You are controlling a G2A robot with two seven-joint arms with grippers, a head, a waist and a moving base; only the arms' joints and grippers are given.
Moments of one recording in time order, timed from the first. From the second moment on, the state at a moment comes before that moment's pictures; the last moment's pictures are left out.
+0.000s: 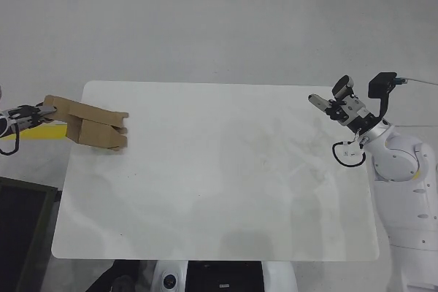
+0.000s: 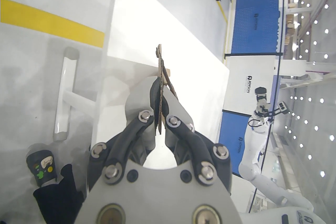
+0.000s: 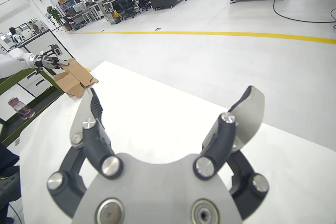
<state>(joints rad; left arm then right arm) 0.38 -0.75 -1.37 -0.33 -0.09 -0.54 -1.28 -1.02 -1.14 1.57 -1.44 -0.65 -0.71 0.35</state>
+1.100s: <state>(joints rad) 0.34 -0.93 -1.05 -0.62 -0.38 -0.59 -1.23 -1.02 -1.14 1.57 -1.44 -0.65 -0.71 0.35</state>
